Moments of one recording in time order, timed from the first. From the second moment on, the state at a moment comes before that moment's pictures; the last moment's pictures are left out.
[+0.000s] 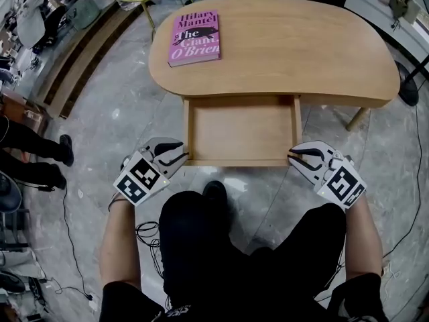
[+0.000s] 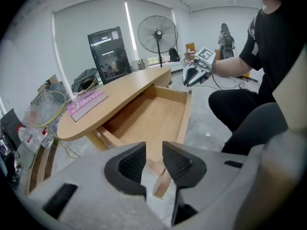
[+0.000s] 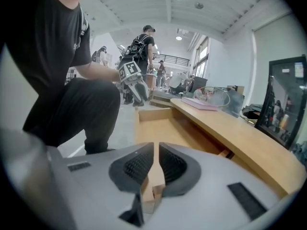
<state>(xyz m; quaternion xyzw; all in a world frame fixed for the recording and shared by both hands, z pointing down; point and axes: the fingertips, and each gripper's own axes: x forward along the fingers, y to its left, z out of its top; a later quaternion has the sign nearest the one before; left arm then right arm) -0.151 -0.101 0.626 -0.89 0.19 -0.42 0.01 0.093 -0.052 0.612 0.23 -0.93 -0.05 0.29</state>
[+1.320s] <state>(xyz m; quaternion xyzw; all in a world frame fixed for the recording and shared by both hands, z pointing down) -0.118 -0.192 0.601 -0.90 0.37 -0.23 -0.04 0.126 -0.103 0.610 0.42 -0.87 0.03 0.23</state>
